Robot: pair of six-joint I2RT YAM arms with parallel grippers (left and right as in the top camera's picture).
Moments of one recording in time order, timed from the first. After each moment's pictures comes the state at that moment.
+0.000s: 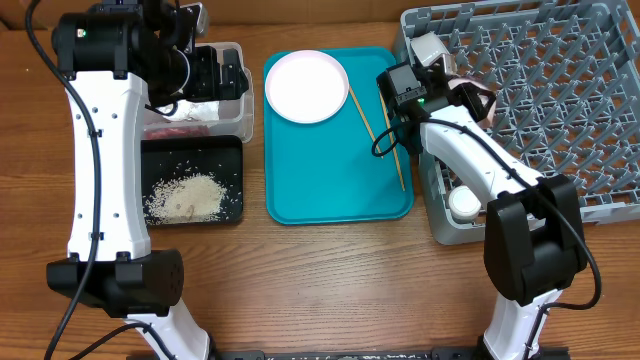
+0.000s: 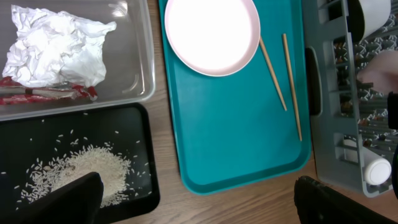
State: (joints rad) left arm -0.01 1.91 2.26 -1.52 0.31 -0.07; right arm 0.38 2.00 1.53 -0.84 1.19 -0.04
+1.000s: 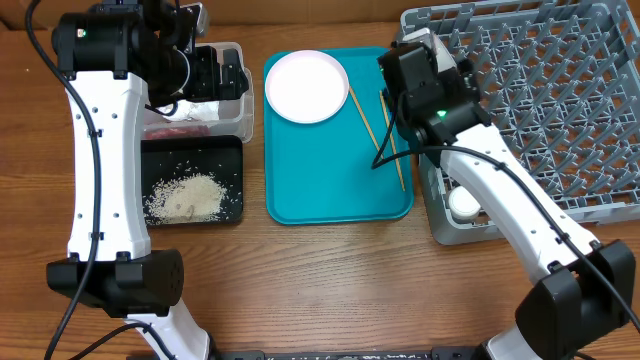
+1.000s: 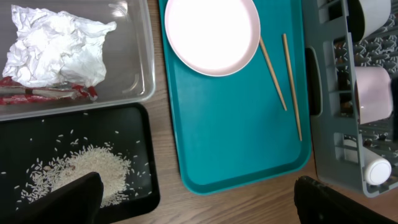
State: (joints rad) left arm -0.01 1.91 2.26 -1.52 0.31 -0.07; right arm 0.45 1.74 1.53 -0.68 0.55 -0.04
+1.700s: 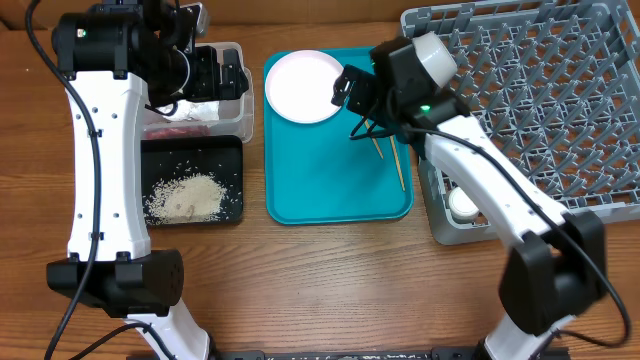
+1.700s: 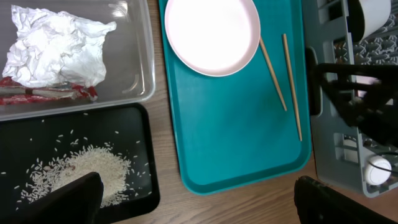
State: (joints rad) left arm -0.01 1.91 2.26 -1.52 0.31 -0.07; right arm 0.44 1.88 1.53 -0.49 -0.03 0.84
